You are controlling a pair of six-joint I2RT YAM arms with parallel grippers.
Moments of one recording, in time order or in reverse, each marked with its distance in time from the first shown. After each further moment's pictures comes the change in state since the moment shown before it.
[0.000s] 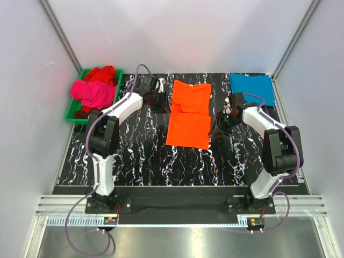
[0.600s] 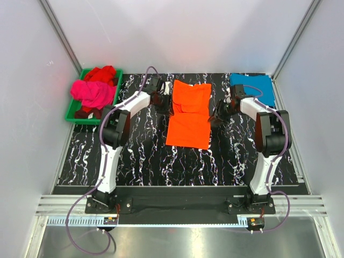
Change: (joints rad) left arm 0.005 0.286 0.237 -0.020 0.016 0.129; right arm -0.066 0.294 0.259 0.145 0.017 0.003
